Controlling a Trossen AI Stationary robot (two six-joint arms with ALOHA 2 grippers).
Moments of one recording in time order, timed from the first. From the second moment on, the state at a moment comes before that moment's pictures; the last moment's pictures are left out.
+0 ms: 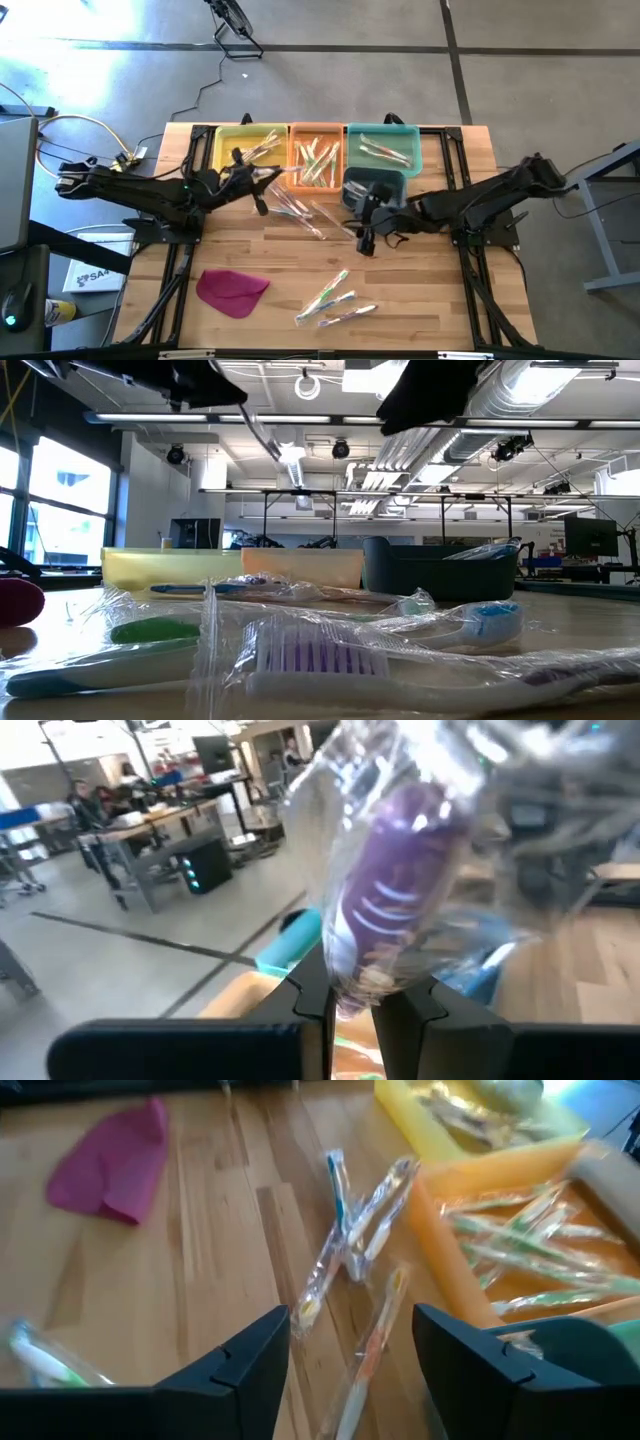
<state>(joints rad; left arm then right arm) -0.07 0.87 0.56 0.32 -0.58 0.16 0.26 1.40 1.04 -0.35 0.43 0.34</state>
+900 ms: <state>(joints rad) 0.32 0.92 0.56 0.05 -0.84 0.12 0.24 1.62 1.04 -0.07 0.28 0.35</state>
